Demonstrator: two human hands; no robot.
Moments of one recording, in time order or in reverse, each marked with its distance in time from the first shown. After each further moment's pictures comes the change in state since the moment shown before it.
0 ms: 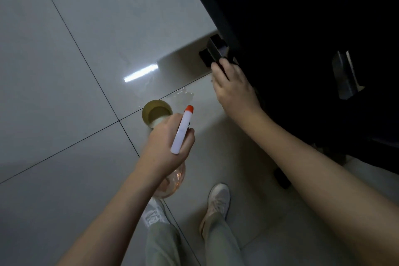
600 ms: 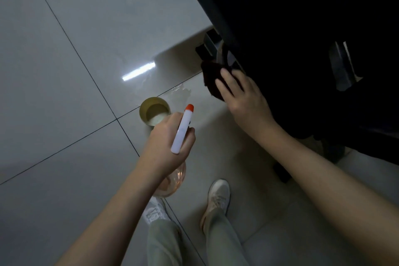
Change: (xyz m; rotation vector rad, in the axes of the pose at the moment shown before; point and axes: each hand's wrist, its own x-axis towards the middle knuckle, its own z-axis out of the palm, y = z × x) left_hand -0.003 0.004 0.007 -0.008 -0.028 0.013; right_hand -0.049 0.002 0.013 0.133 0.171 0.053
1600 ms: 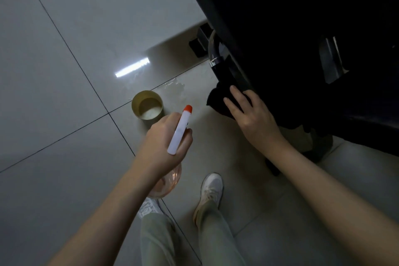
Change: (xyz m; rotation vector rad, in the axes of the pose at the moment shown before) left_hand -0.020 0.004 0.011 -0.009 -0.030 0.013; right_hand -0.069 0.006 0.004 0.154 0.032 0.003
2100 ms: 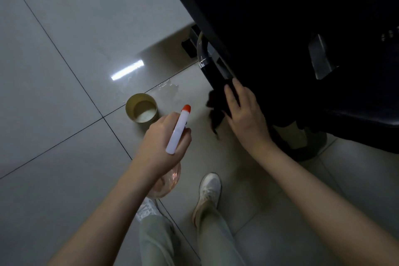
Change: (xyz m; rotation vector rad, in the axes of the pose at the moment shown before) left_hand 0.008 0.018 0.004 0.015 -0.020 0.026; right_hand 0.004 -0.011 -0.003 0.110 0.010 0.316
